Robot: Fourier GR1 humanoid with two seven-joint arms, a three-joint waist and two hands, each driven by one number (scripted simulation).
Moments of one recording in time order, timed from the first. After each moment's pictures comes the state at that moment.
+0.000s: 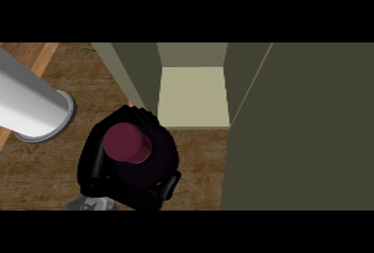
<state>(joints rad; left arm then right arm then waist) -0.16 0.00 -0.32 -1.88 0.13 0.24 0.06 -0.11 -0.08 0.00 -2.46 -0.16 0.15 0.65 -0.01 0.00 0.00</state>
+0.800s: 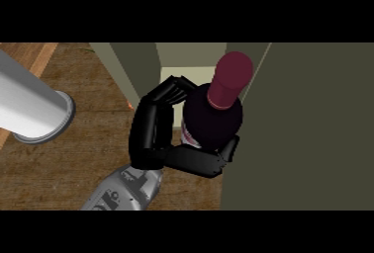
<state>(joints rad) -0.49 0.00 -0.48 -1.68 0.11 0.62 0.11 -0.06 -0.07 -0.02 -2.43 -0.18 0.19 0.61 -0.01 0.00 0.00</state>
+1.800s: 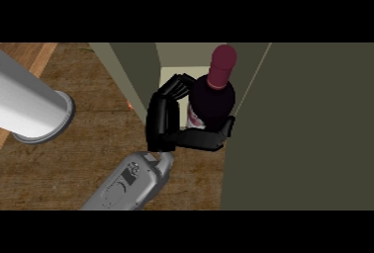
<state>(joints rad) -0.54 0.00 -0.49 -1.42 0.30 0.70 -0.15 -0.13 -0.08 -0.02 -2.43 -0.18 0.17 0.65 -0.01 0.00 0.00</state>
